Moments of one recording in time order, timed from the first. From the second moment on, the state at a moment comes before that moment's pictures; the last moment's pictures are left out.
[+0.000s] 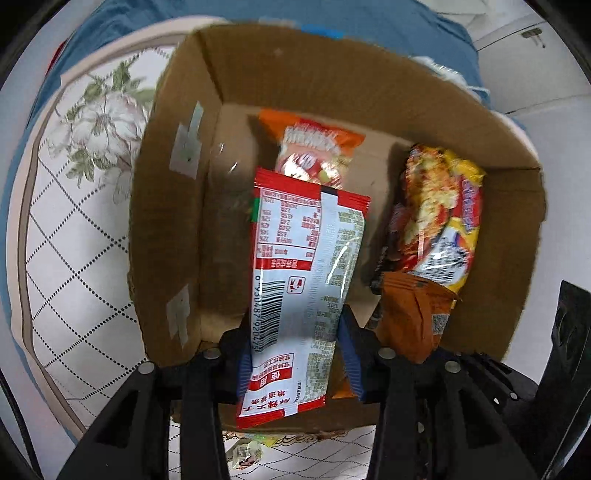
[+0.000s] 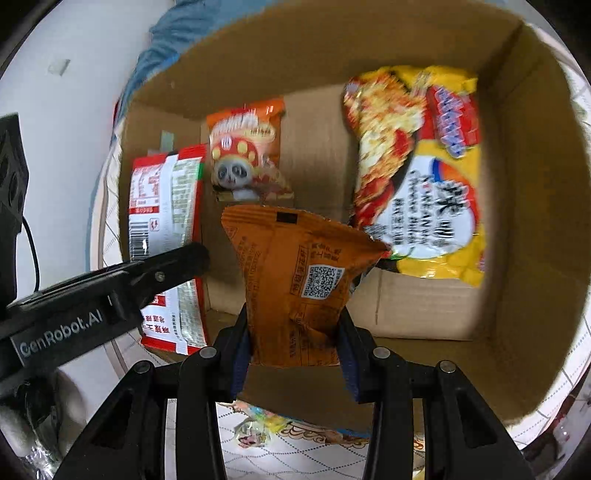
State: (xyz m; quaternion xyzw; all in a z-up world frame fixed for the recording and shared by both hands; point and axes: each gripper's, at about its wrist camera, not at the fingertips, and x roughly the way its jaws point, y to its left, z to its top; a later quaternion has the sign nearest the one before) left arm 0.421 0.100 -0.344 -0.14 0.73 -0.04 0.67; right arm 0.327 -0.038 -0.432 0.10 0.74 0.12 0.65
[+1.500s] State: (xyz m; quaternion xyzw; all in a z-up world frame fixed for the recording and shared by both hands) left arm 0.270 0.083 -0.175 -0.06 0.51 0.01 0.86; right arm 0.206 -0.094 -0.267 0.02 0.56 0.03 0.83
